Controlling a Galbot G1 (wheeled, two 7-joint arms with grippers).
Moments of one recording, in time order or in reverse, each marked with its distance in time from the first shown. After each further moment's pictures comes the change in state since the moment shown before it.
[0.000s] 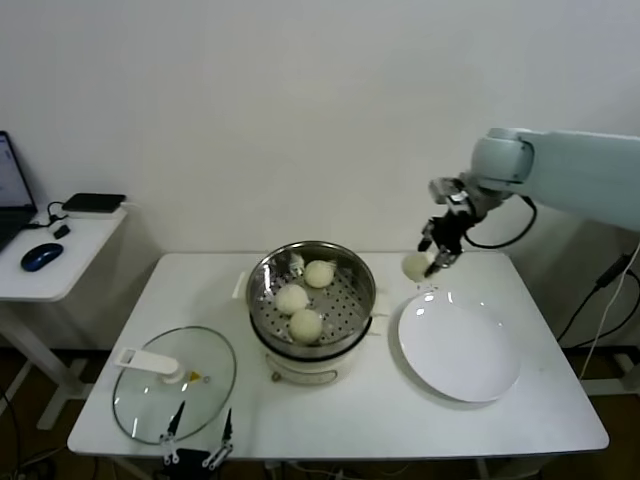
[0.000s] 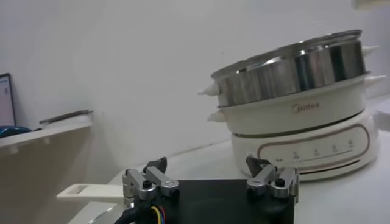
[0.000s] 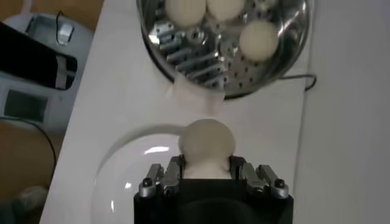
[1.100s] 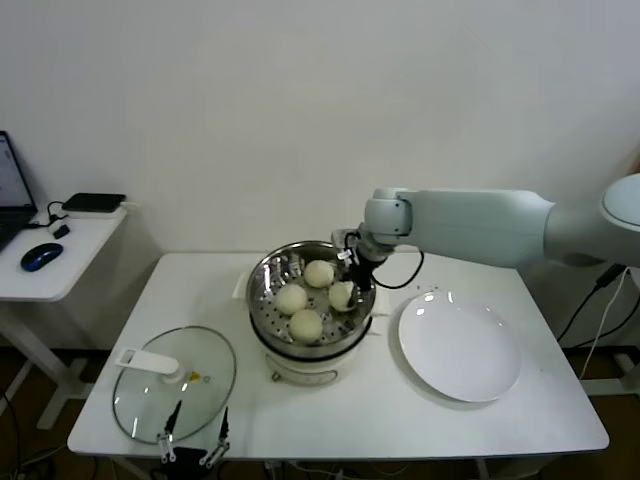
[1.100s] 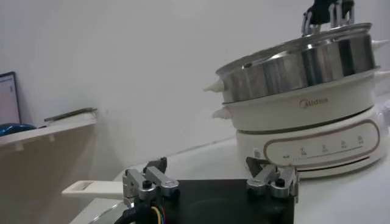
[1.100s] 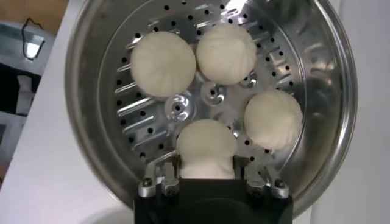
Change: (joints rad) left arm -0.014 0.000 -0.015 0.018 -0.004 -0.001 0.000; right arm -0.338 0.241 0.190 -0.078 -0.064 -0.197 0.226
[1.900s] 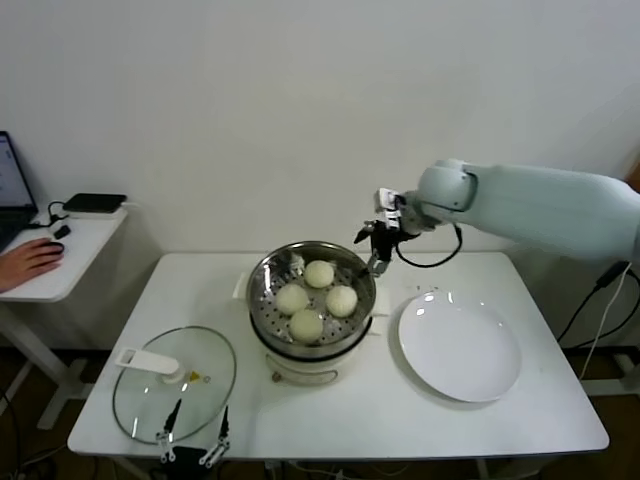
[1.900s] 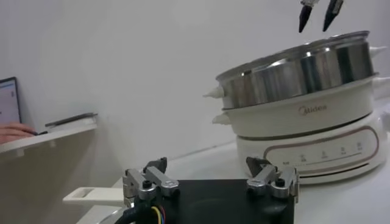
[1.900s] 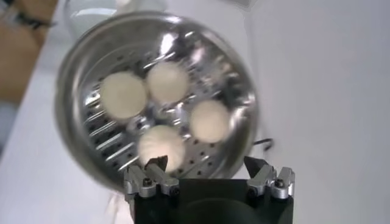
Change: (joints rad) left arm 0.011 0.000 0.004 -0.023 0.003 0.001 -0.001; right arm 0.042 -0.276 0.112 0.121 0.171 0.088 0.156
